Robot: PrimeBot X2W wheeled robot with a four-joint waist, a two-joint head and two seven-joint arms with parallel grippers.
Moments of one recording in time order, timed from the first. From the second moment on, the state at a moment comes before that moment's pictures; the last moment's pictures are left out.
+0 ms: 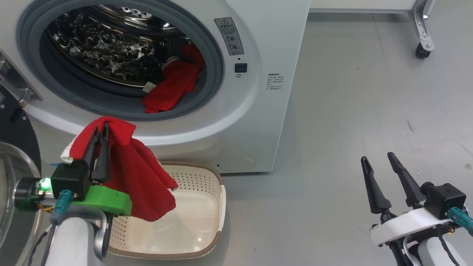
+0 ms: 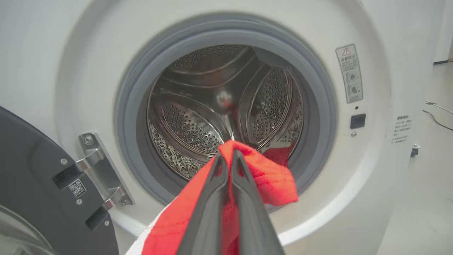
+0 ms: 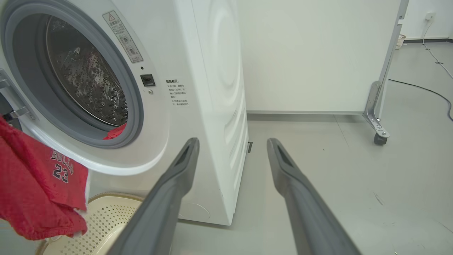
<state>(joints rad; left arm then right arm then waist) -0.25 0.03 0.01 0.24 -0.06 -0.08 -0.25 -0.01 -0.20 0.18 0.15 0.43 0.12 -0.25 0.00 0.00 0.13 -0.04</state>
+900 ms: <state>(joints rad) -0.25 0.03 -0.06 0.42 -0.06 -0.03 -0.10 -0.08 -0.23 0.22 0.08 0.45 0.12 -0.25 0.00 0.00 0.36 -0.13</state>
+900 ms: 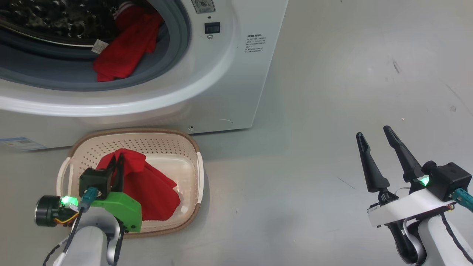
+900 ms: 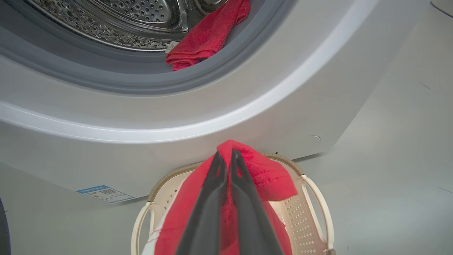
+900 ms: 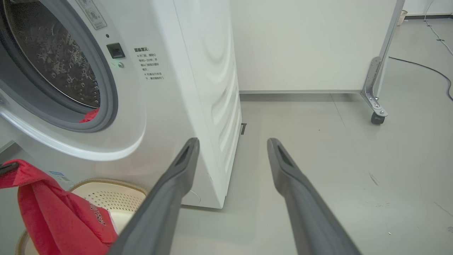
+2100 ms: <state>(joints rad) -0.46 0.04 0.00 0.73 -0.07 0.07 -0.04 -0.22 -0.29 0.20 0.06 0.50 0.12 -0.25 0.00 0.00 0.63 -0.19</state>
